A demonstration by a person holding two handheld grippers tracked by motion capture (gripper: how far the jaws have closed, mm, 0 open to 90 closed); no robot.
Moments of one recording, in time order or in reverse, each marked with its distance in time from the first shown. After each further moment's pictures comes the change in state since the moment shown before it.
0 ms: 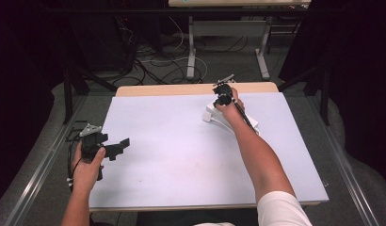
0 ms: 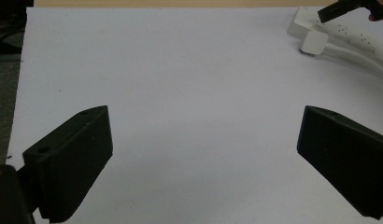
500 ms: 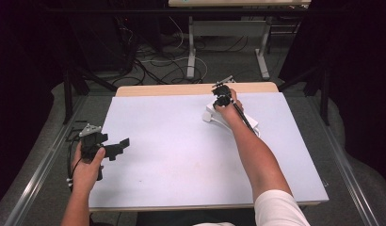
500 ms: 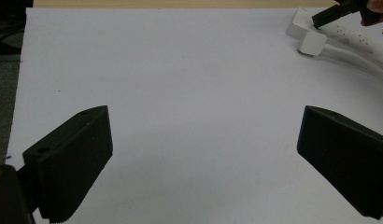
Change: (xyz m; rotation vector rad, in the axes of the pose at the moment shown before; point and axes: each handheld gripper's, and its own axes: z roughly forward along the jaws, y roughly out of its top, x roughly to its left) left arm 0.000 0.000 -0.001 -0.003 0.000 0.006; right arm 0.000 -0.002 0.009 0.014 -0.010 0.005
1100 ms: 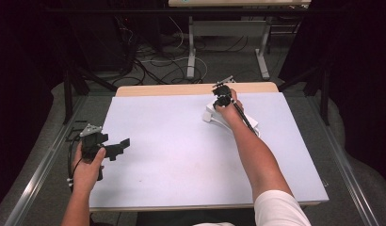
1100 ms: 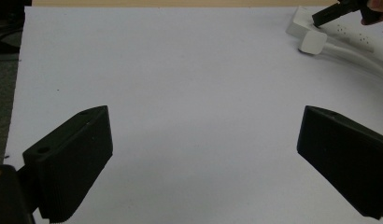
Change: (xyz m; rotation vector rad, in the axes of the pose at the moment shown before) left arm 0.000 0.000 0.001 0.009 -0.002 0.004; right arm -0.001 0.000 0.001 0.007 -0.001 0.012
